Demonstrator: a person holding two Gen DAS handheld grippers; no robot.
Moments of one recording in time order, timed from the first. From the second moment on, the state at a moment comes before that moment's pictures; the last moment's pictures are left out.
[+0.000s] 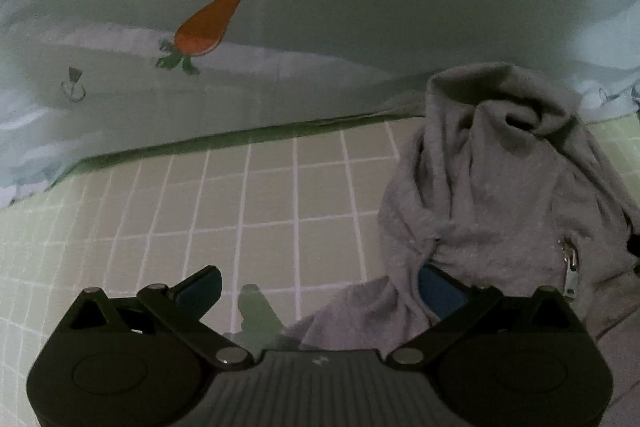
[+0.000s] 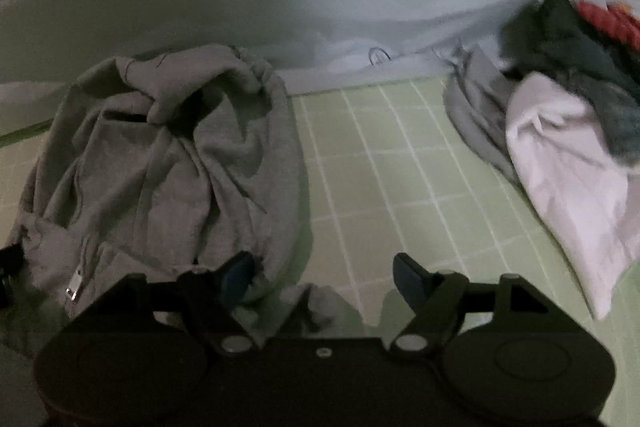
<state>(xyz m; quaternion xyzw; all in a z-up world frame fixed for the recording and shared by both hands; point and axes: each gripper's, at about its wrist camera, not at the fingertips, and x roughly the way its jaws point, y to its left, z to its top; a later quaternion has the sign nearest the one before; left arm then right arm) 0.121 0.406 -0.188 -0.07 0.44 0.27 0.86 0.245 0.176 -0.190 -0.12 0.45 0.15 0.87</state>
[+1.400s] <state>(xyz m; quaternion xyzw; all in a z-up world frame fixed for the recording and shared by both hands) 0.139 0.387 -0.136 0.06 0.32 0.36 0.87 0.265 0.148 -0.154 -0.19 0.27 0.10 0.94</state>
